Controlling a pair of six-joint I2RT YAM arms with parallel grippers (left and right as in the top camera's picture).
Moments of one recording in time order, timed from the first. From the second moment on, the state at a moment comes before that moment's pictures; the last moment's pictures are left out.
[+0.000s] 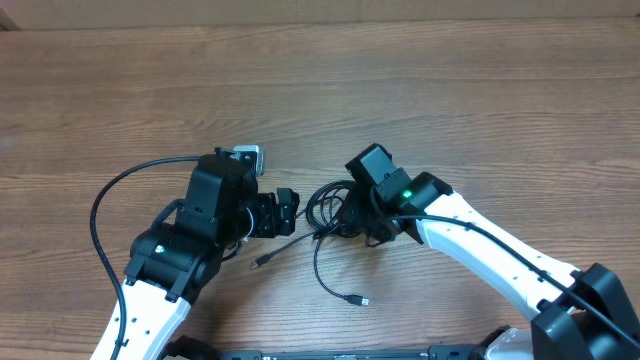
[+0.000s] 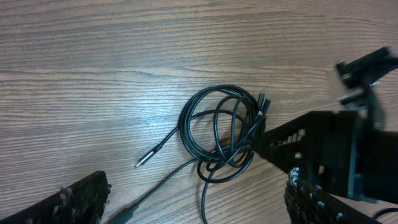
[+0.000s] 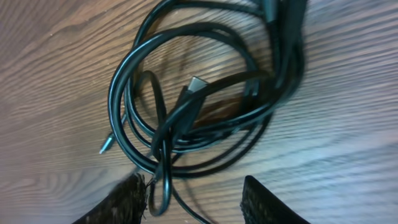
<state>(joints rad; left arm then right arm) -0.39 1.03 0.94 -0.77 0.13 -0.41 0.66 1.57 1.04 -0.69 -0.15 1.07</state>
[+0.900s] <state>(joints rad) -0.39 1.05 0.94 -0.76 0.15 -0.41 0.66 1.60 0.95 -0.44 -0.05 1.14</state>
